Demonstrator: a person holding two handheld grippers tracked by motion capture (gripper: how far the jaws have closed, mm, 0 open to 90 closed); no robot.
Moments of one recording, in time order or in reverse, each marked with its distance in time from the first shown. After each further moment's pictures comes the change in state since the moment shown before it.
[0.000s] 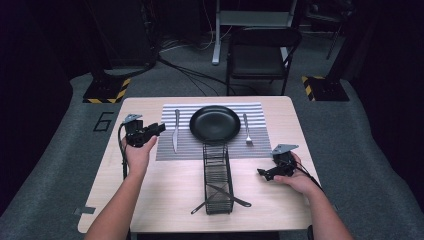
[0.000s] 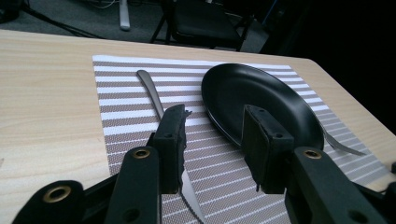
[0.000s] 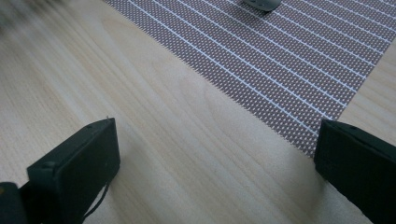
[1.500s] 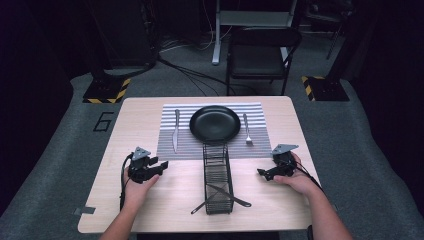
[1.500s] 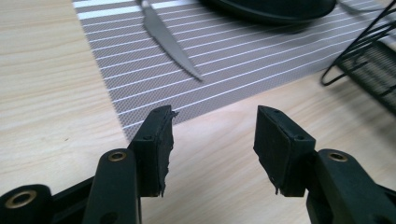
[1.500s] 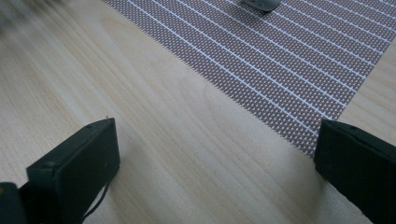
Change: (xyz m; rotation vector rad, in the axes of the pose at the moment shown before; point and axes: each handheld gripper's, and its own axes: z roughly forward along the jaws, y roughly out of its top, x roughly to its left) left arm -0.007 -0.101 -0.019 0.186 0.031 0.188; right arm 0.000 0.000 0.000 0.000 -0.002 -0.001
